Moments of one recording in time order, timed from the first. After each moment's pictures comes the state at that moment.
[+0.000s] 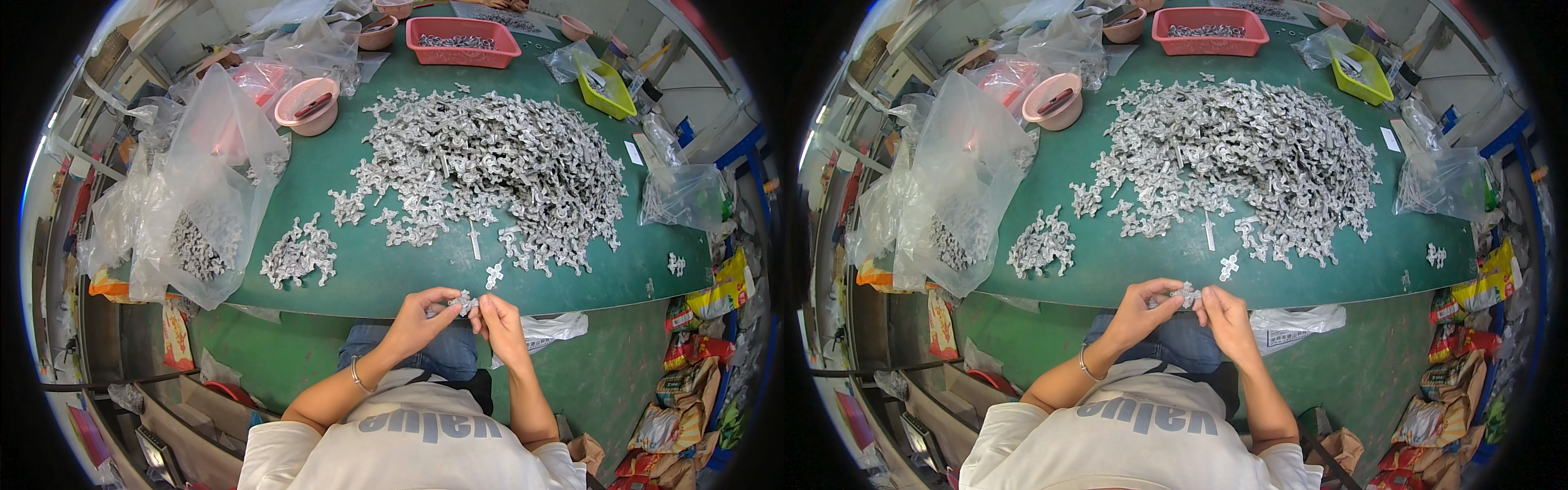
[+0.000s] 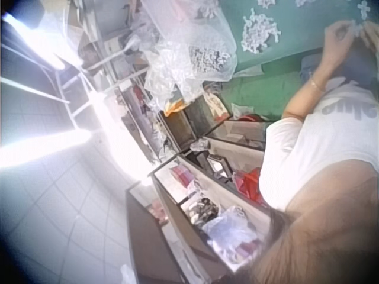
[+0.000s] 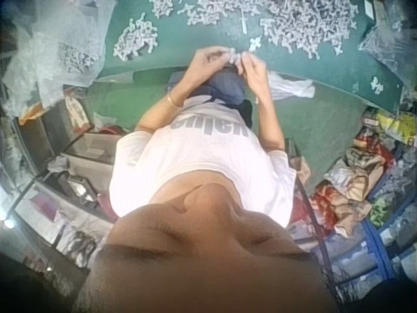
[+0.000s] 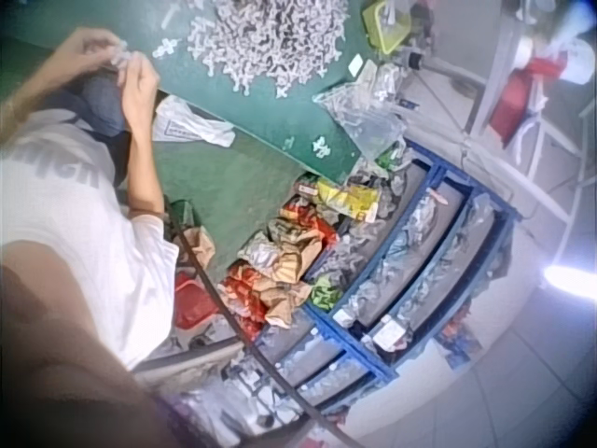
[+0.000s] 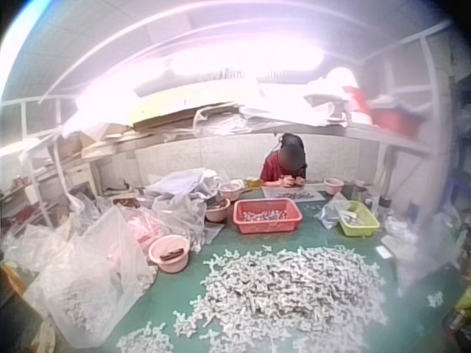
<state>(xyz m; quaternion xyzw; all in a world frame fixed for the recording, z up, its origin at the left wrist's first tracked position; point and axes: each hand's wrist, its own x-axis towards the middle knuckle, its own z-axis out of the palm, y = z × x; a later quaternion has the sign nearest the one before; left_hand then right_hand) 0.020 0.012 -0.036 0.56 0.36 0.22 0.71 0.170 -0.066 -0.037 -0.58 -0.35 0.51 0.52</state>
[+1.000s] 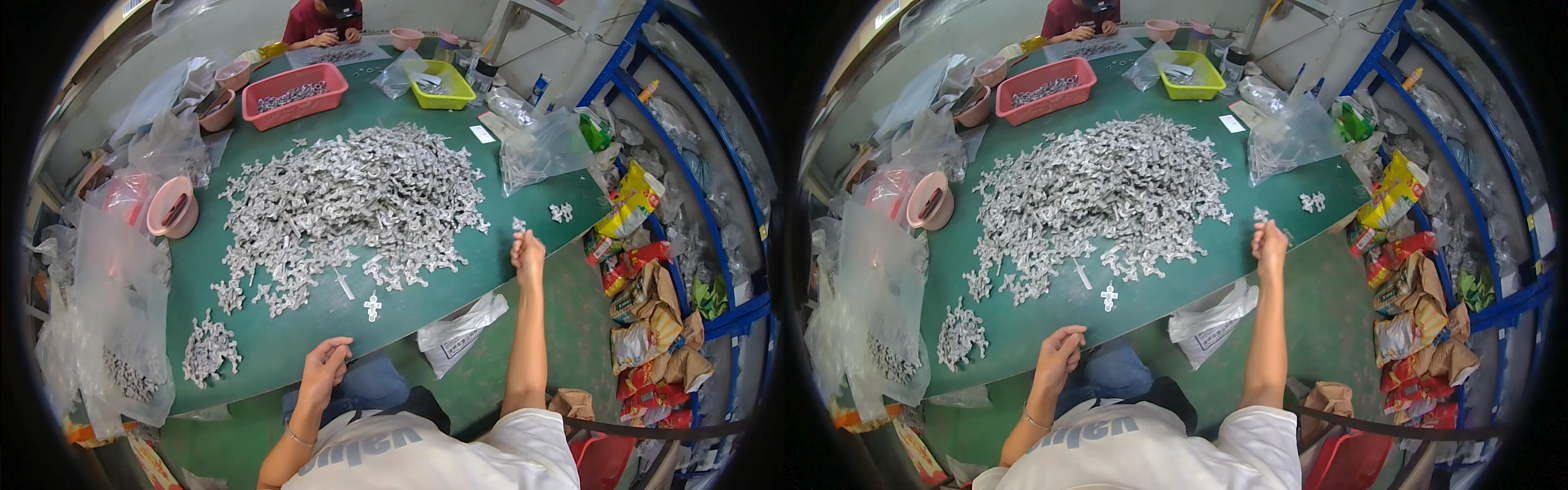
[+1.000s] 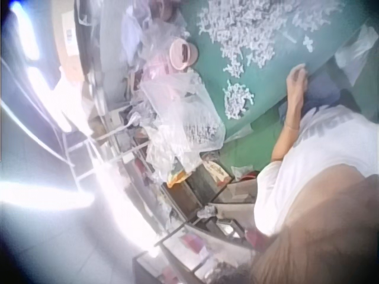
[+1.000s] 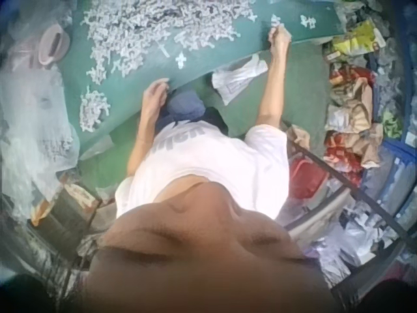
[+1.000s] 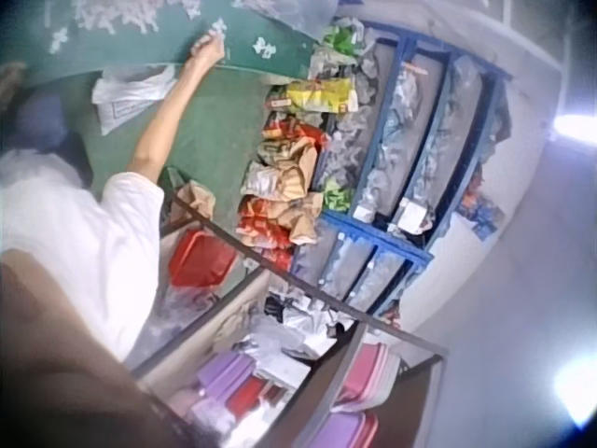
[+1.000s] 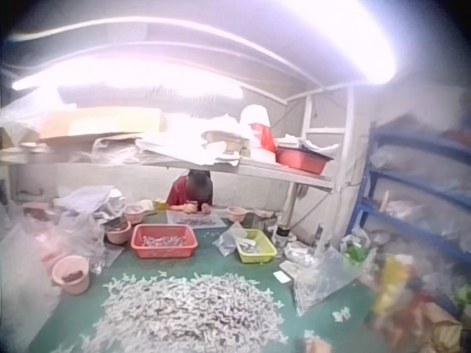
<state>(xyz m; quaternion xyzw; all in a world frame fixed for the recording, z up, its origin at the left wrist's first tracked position) 0.025 0.012 -0.056 0.43 0.36 0.17 0.82 0.441 -0.133 -0.063 -0.64 -0.07 0.18 0.75</state>
